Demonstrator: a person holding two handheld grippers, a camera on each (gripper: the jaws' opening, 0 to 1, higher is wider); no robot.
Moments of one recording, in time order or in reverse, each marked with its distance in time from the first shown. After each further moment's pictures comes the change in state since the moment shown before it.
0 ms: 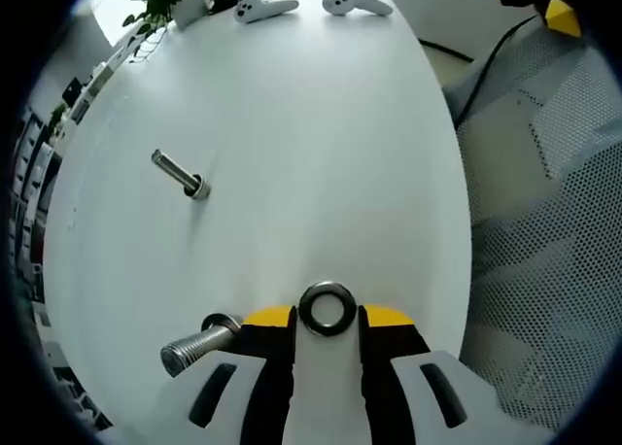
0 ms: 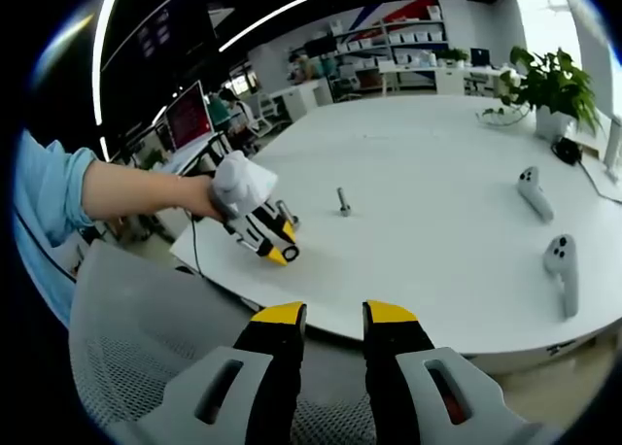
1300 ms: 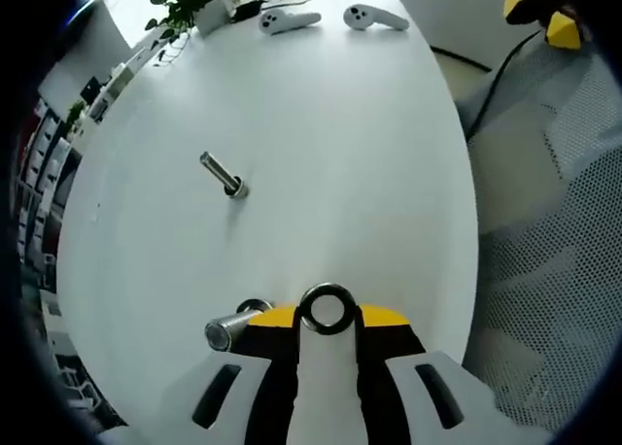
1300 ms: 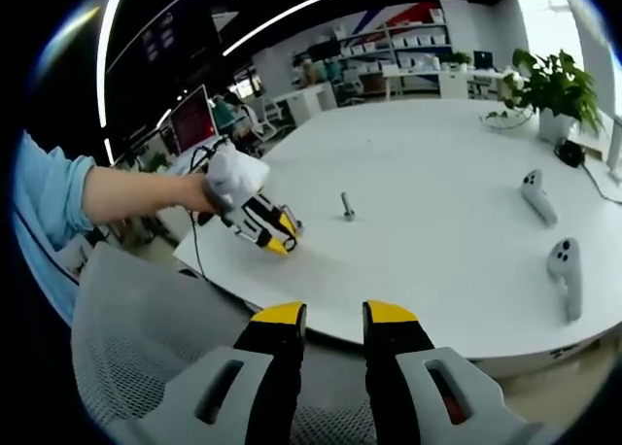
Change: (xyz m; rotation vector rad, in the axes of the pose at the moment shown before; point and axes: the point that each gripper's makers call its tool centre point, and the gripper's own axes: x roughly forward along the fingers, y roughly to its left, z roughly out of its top) left arm -0.029 0.017 -0.002 -0.017 -0.037 0.082; right arm 0.000 0.002 0.004 0.002 -0.025 0.017
